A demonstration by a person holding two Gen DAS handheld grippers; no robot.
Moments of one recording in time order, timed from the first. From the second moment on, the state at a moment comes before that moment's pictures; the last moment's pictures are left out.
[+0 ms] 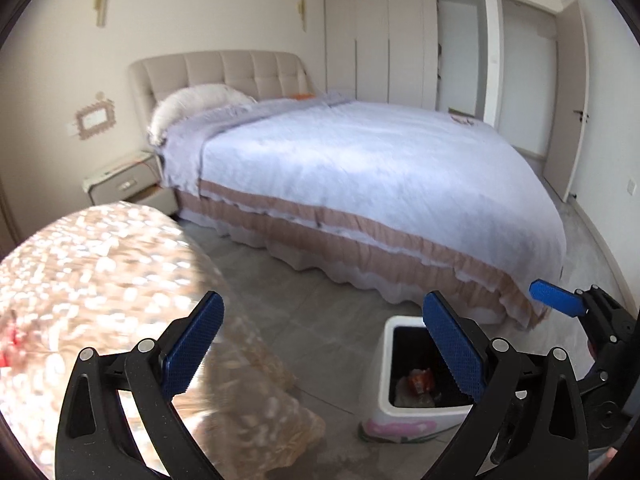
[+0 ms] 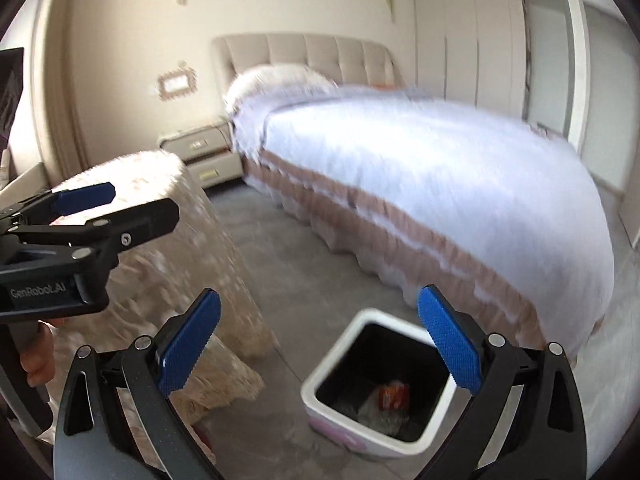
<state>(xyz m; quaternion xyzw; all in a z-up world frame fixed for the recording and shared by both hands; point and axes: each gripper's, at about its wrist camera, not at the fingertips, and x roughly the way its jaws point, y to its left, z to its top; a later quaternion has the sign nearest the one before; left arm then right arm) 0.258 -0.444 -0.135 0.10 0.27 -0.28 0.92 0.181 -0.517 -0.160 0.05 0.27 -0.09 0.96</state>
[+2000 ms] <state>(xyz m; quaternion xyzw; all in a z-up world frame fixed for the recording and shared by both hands) 0.324 0.029 -0.082 -0.05 0.26 0.08 0.96 0.325 -0.136 -0.063 -0.04 0.22 0.20 0.95</state>
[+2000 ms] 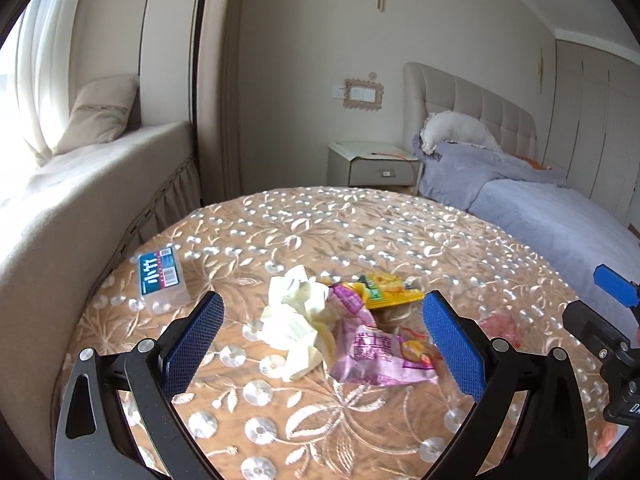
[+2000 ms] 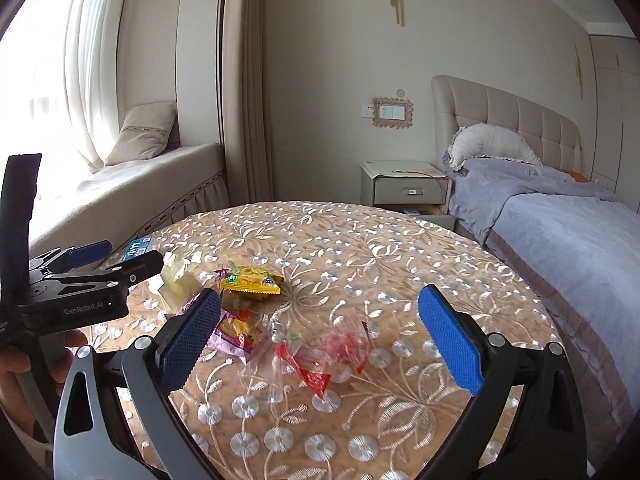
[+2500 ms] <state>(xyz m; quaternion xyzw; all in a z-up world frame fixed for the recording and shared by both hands) 0.379 0.058 -0.132 -0.06 0.35 0.09 0.93 0.360 -0.118 -0.089 -0.05 0.26 0.20 0.94</state>
